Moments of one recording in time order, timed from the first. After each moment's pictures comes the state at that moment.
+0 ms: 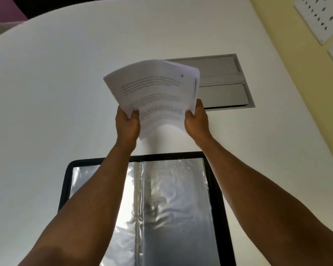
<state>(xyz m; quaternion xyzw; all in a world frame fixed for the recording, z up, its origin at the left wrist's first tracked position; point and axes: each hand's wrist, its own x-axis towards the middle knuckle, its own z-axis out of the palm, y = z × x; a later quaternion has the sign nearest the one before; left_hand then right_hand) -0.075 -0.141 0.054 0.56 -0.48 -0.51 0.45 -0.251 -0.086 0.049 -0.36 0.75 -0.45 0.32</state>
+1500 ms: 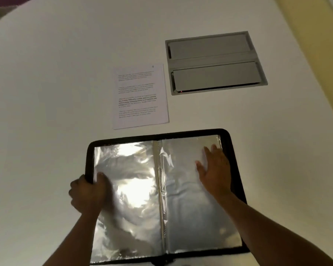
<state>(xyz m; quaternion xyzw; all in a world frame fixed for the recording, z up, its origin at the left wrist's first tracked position) 0.170 -0.003 -0.028 0.85 -0.49 -0.18 0.05 -0.176 0.104 -0.072 -0.50 0.85 -0.12 0.12</state>
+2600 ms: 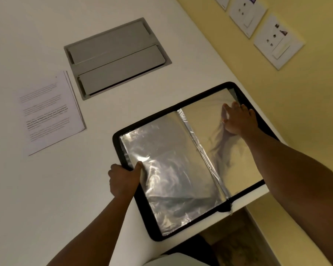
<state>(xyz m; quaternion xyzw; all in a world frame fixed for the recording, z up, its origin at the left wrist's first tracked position) -0.113 0.102 -0.029 0.72 -0.60 -0.34 0.00 -0.493 0.229 -0.030 -0.33 0.92 0.11 0.20</state>
